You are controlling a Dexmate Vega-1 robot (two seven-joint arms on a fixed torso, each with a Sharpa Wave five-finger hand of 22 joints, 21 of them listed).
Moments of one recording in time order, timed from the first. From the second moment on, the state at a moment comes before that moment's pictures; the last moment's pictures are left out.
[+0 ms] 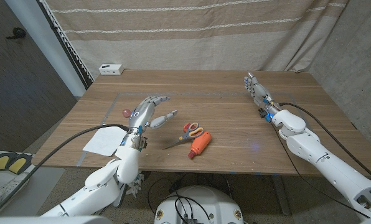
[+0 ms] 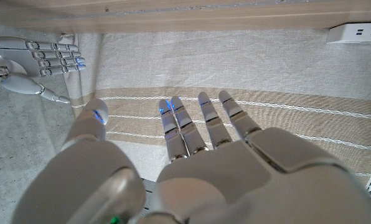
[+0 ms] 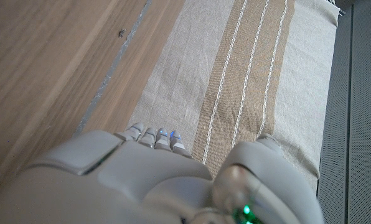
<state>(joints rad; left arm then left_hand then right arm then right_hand) 1.32 0.77 0.42 -2.04 0.61 0.20 0.64 0.43 -0.18 0.41 -0.17 0.41 0.54 -0.17 0.21 0.19 0.52 -0.20 0.20 0.20 0.43 -0.04 0.22 0.19 0.32 0.05 0.22 0.19 -0.86 -0.62 -0.37 -1.35 0.61 0.33 0.15 0.34 0.10 -0.29 0.03 0.53 -0.10 0.12 0.19 0.18 -0.13 0.10 0.20 0.19 -0.17 0.06 0.18 0.18 -0.17 0.00 0.20 0.18</state>
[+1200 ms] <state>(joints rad) 1.32 0.73 0.51 -2.10 0.76 0.40 0.68 0.56 -0.18 0.32 -0.16 0.35 0.67 -0.13 0.23 0.20 0.71 -0.21 0.26 0.23 0.72 -0.07 0.22 0.19 0.80 -0.09 0.33 0.18 -0.86 -0.62 -0.36 -1.36 0.63 0.32 0.16 0.35 0.10 -0.29 0.03 0.53 -0.12 0.12 0.19 0.18 -0.15 0.14 0.20 0.19 -0.17 0.10 0.18 0.18 -0.17 0.01 0.20 0.18</state>
